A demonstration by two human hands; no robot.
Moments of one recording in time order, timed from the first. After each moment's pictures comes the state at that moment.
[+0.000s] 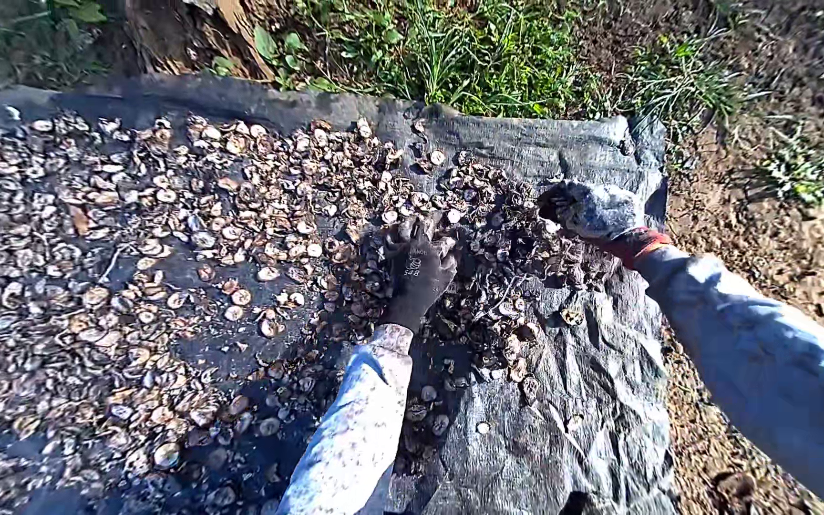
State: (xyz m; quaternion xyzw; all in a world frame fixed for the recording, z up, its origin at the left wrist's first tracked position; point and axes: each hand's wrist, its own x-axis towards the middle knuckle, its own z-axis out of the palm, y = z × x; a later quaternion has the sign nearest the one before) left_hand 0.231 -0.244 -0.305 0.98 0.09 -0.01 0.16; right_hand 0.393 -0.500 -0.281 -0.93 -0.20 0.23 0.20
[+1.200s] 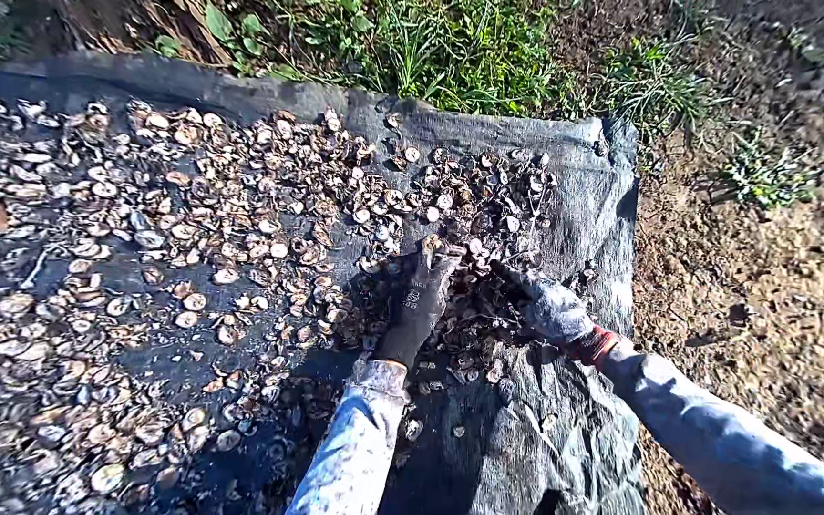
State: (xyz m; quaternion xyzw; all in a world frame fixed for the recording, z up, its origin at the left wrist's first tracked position) left_hand 0.202 -0.284 -0.331 0.97 0.10 -0.06 0.23; right_hand 0.268 -0.516 -0.308 -0.89 -0.20 0.33 0.26
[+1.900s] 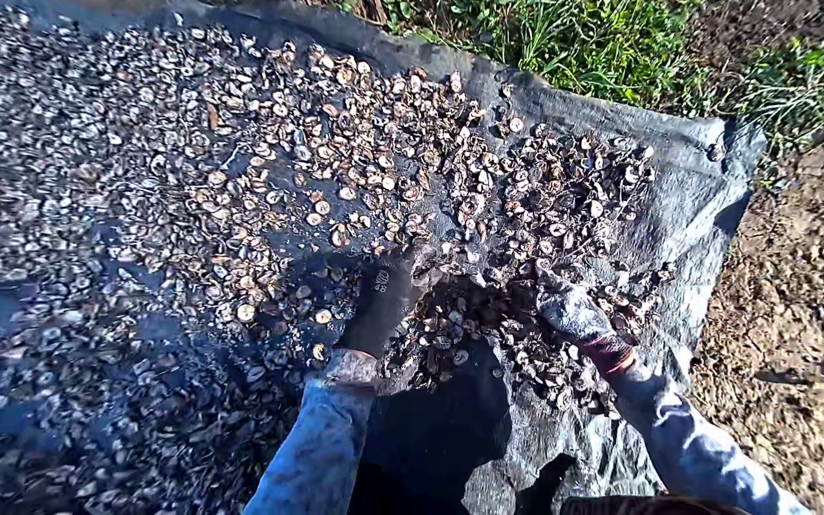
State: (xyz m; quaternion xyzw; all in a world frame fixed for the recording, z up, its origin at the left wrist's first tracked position) left_hand 0.068 -0.228 -0.222 0.93 0.28 -0.07 0.22; right_hand 0.205 -0.485 -0.273 -0.81 -0.20 0.39 0.39
